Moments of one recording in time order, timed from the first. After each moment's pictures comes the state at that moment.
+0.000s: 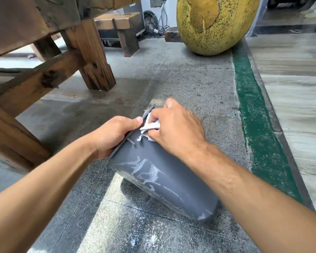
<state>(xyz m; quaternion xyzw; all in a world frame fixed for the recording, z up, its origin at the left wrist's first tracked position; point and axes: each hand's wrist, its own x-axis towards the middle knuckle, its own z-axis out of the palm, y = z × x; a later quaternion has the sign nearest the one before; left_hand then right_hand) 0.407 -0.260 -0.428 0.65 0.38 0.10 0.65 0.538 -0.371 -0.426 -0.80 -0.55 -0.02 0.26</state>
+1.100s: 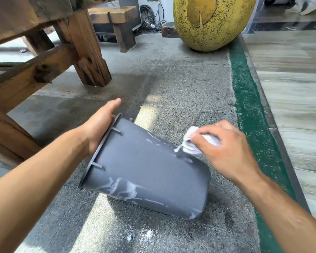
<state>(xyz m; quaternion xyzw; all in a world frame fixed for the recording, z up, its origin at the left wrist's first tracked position) 0.406 -0.244 -0.427 0.54 0.50 0.08 0.67 0.588 -0.466 -0.471 -0.81 -0.41 0.10 0.40</state>
